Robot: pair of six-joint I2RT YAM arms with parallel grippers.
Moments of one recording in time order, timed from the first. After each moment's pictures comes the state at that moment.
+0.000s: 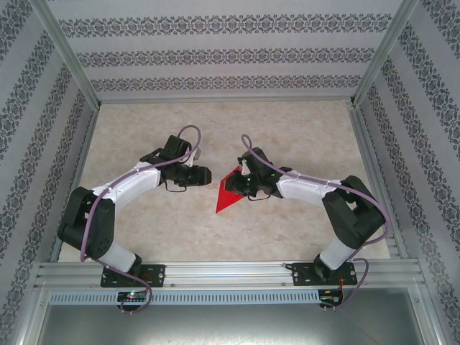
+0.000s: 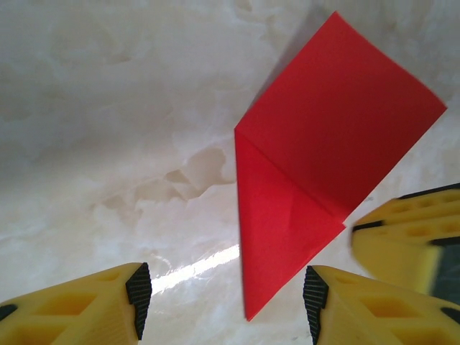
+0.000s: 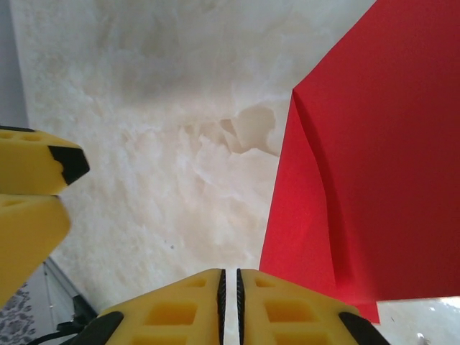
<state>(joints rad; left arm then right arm) -0.39 1.54 1.00 -0.49 0.37 -0.44 0.65 1.66 0.91 -0.12 -0.43 0.89</state>
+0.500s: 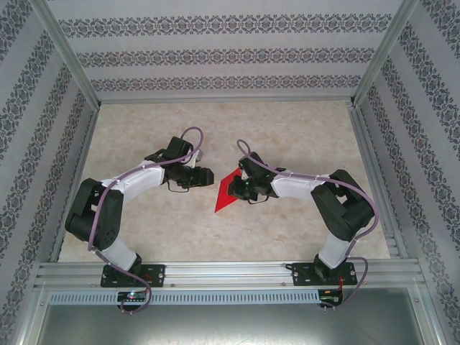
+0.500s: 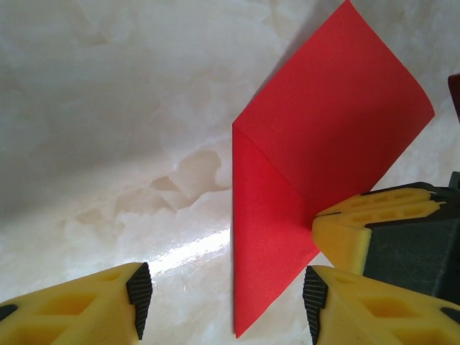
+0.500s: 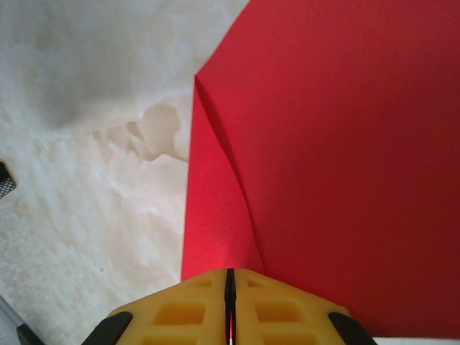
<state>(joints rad) -0.38 1.62 0.99 -0.44 0.44 -0.45 0.65 1.74 0.91 -0.16 -0.36 0.88</state>
